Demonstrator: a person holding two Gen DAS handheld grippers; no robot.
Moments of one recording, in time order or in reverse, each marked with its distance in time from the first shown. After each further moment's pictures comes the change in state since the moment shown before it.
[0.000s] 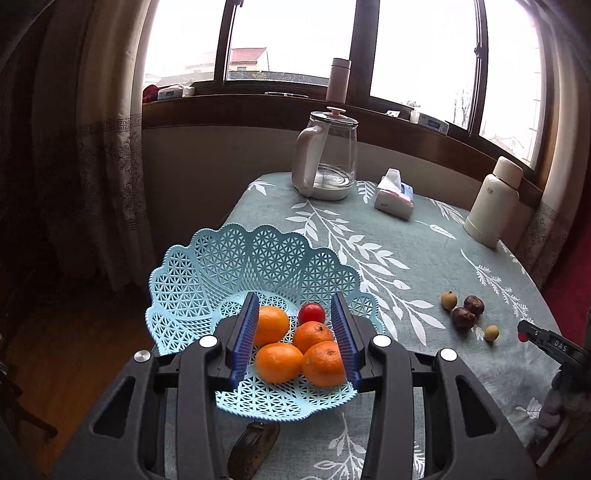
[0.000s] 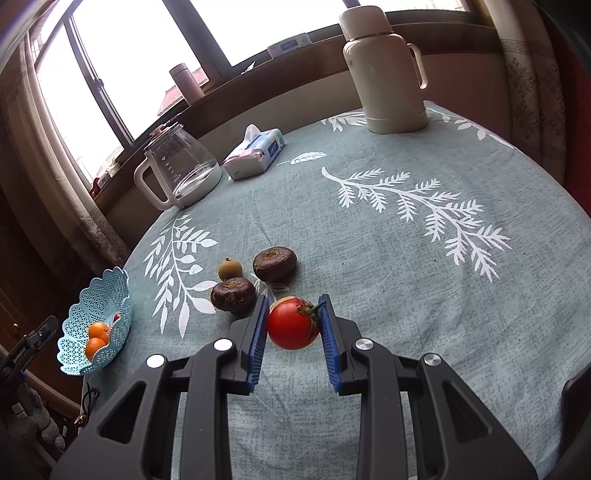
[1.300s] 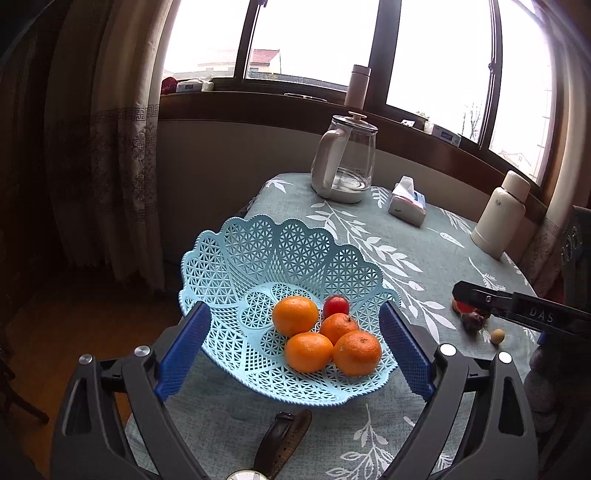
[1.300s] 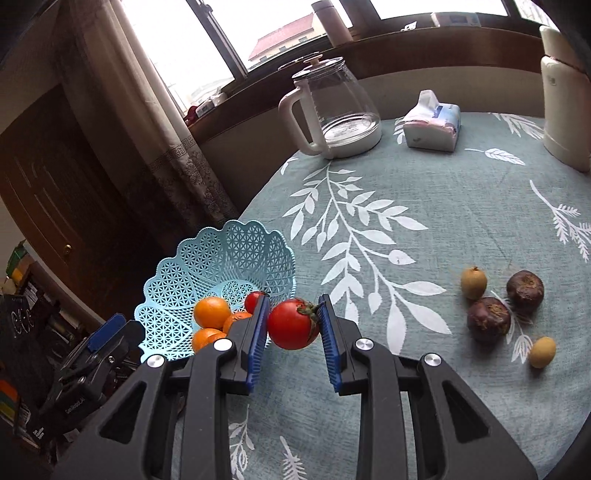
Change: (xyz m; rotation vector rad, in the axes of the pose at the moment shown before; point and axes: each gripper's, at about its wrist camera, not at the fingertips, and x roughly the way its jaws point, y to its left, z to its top) left arm -0.007 0.028 -0.011 -0.062 -0.028 0.003; right arm 0.060 0.193 0.000 -0.248 0.198 0.302
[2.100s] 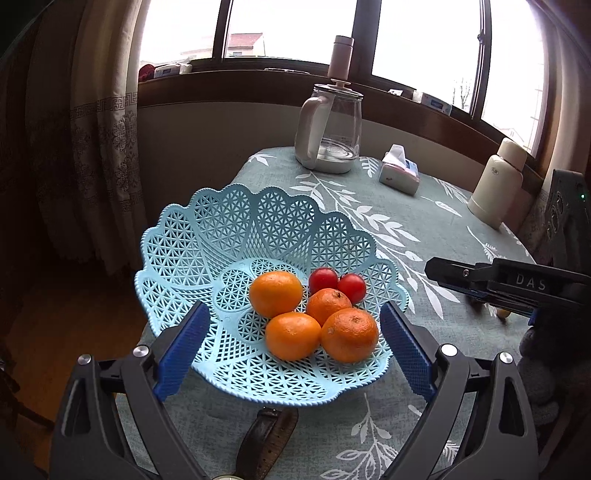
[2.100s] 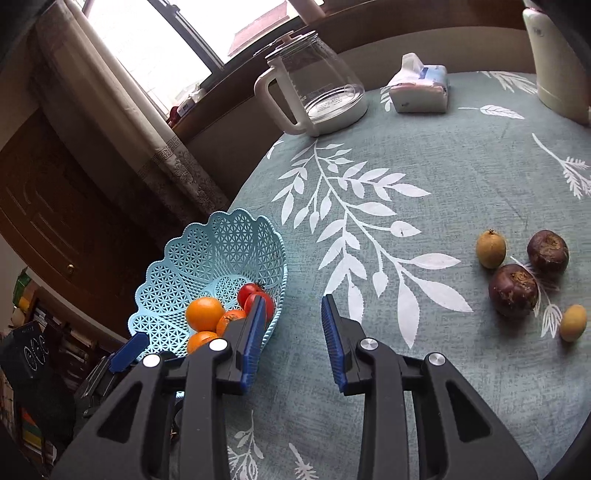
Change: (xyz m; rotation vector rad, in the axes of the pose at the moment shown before) left arm 0.036 -0.025 -0.015 0.091 0.103 -0.029; right arm 0.019 -0.020 -0.006 0.127 0.041 0.013
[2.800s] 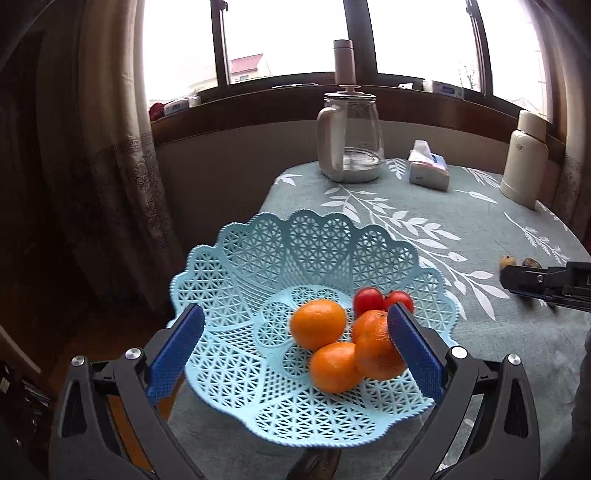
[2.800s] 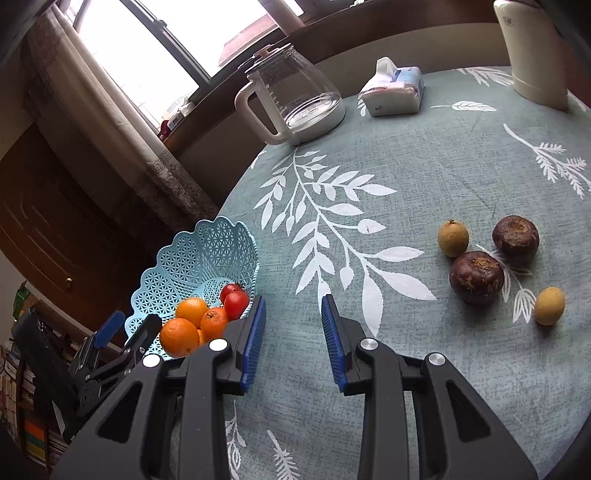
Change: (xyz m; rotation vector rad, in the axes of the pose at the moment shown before) left arm 0.002 0.016 0.014 0.107 -0.100 0.312; right arm -0.019 -0.023 -0.006 0.041 -0.036 -0.013
